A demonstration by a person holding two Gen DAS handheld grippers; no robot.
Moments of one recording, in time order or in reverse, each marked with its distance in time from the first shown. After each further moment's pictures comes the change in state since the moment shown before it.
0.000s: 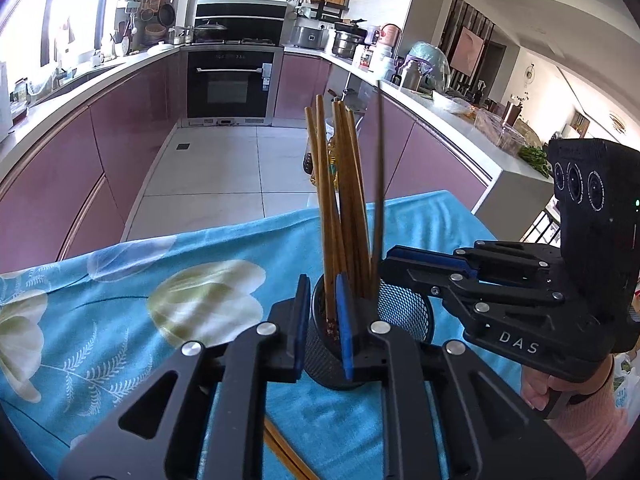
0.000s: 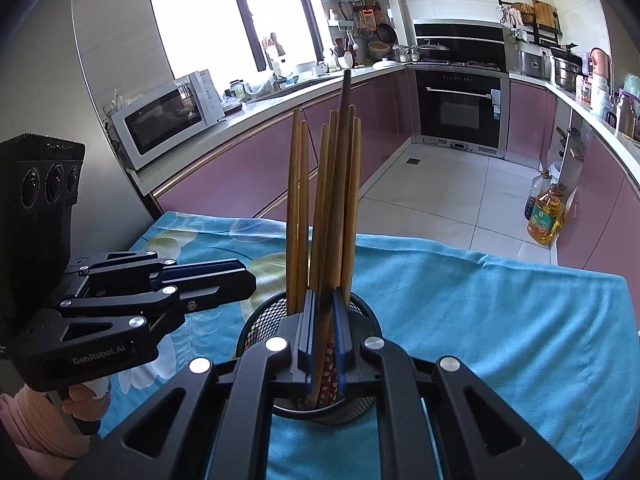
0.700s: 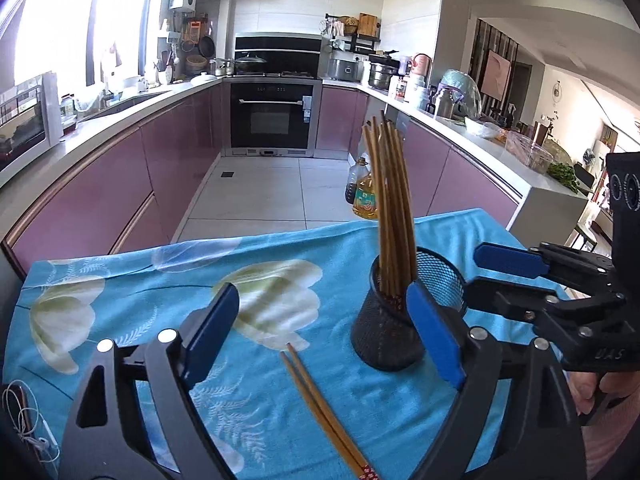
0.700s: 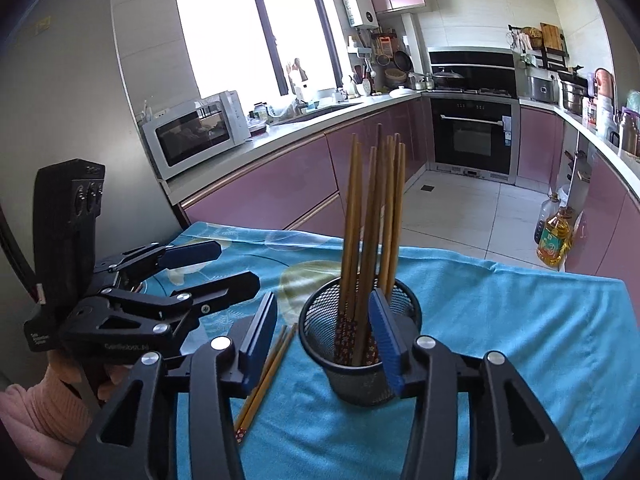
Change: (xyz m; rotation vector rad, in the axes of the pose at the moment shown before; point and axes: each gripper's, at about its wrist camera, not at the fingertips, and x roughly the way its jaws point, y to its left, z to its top) left arm -0.051 0.017 -0.041 -0.014 -0.137 0.173; right arm -0.044 0.033 -0.029 -0.055 -0.108 0.057
